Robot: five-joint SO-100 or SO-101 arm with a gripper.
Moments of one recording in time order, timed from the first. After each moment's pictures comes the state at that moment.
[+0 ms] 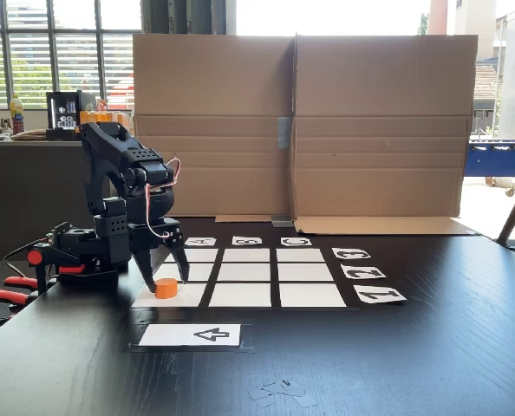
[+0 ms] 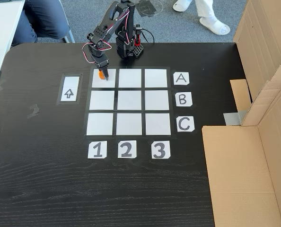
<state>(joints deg) 40.4 101.6 128.3 68.1 8.9</state>
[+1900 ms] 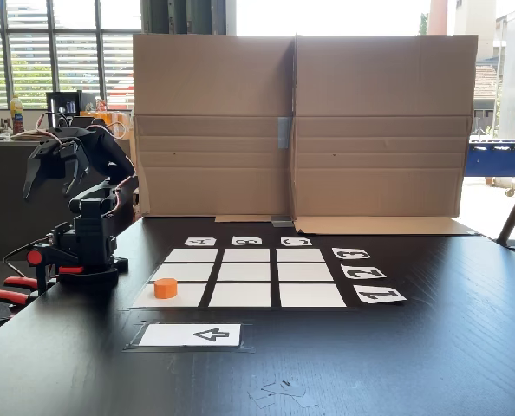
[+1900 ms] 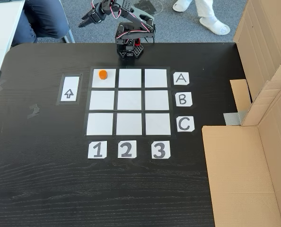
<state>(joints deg) 95.2 170.6 139.0 71.0 0.3</state>
